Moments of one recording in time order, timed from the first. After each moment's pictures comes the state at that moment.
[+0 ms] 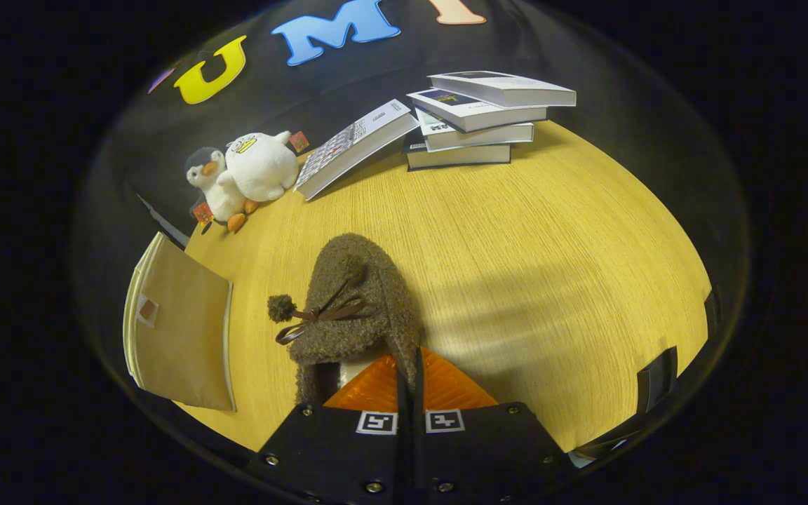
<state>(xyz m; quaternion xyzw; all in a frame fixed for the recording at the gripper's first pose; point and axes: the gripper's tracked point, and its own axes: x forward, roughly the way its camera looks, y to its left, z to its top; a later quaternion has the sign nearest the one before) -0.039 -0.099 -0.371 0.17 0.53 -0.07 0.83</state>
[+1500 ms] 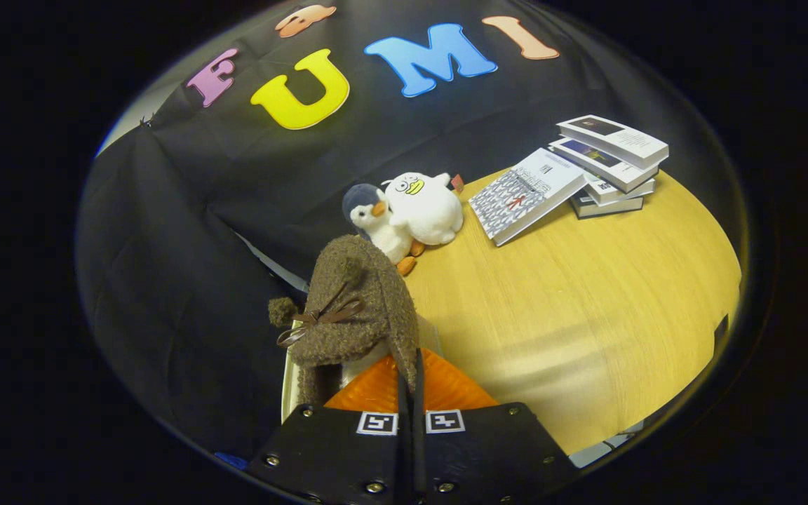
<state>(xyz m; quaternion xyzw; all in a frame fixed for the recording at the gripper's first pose) 0.042 0.158 -0.227 0.25 0.45 0.04 0.85</state>
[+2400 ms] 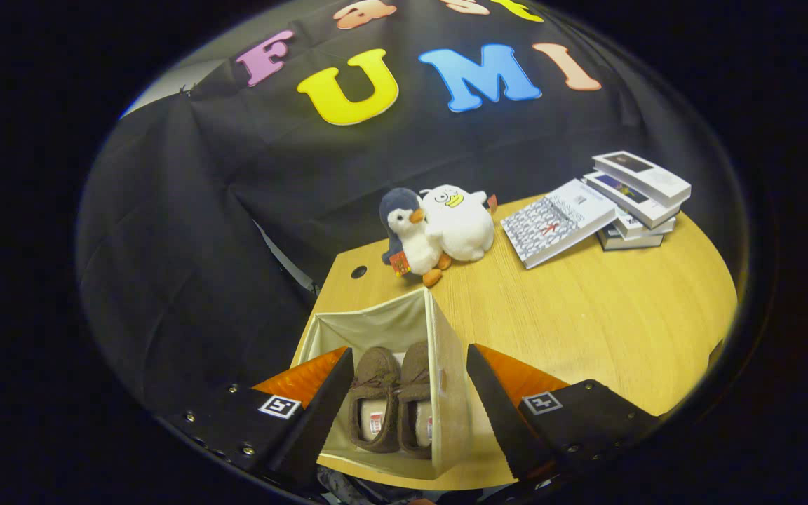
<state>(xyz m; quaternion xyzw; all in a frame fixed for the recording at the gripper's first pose) 0.057 0.178 -0.193 0.16 0.38 0.07 0.91</state>
